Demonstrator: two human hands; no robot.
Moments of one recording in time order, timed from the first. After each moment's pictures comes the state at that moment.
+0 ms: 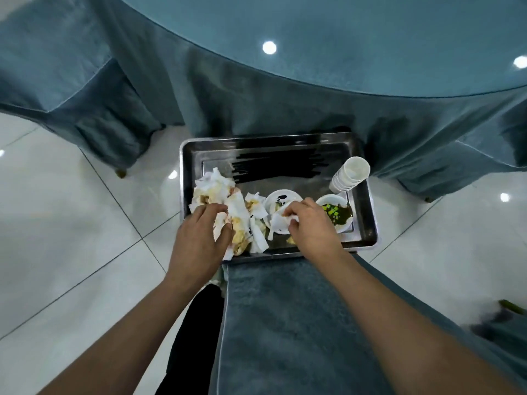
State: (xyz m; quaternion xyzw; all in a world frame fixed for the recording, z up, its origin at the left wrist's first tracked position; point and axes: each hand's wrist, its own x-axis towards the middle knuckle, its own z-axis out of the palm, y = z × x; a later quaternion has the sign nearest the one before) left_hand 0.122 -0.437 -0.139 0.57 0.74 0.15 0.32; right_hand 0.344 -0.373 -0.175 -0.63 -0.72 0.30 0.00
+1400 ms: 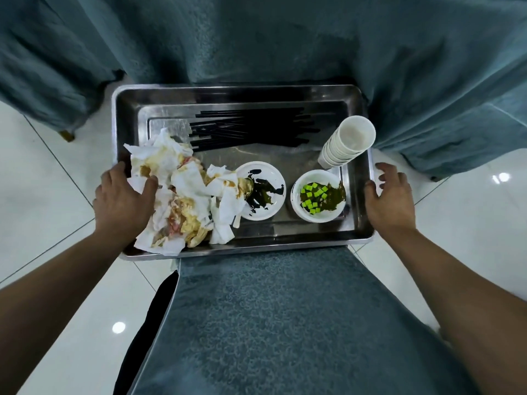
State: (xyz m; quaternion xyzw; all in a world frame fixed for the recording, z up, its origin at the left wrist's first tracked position) left_hand 0.090 -0.390 -0.322 0.42 0.87 0.05 0.26; right_hand 0.551 -0.320 -0.320 -0.77 -0.60 0.21 0.07
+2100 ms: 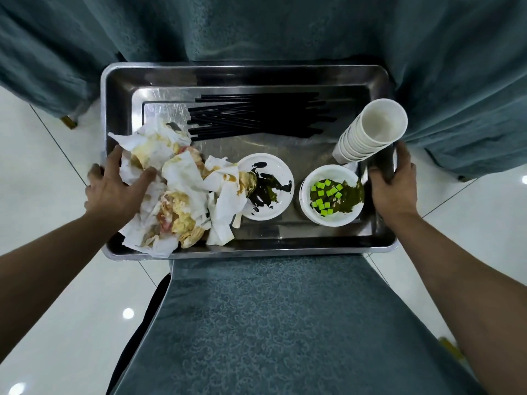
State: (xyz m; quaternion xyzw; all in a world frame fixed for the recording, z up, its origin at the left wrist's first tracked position) left_hand 0.076 -0.386 -0.365 0.34 0.89 0.04 0.31; right_hand 0.556 -0.288 -0.399 -0.79 -0.49 0.33 0.17
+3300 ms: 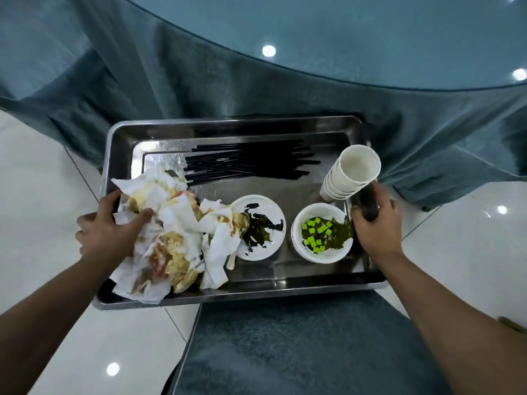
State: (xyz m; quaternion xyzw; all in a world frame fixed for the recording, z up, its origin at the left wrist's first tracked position) left_hand 0.038 -0.426 -0.223 0.28 0.91 0.14 0.29; right_hand 0.513 -0.341 -0.251 -0.76 -0.53 0.30 0.21
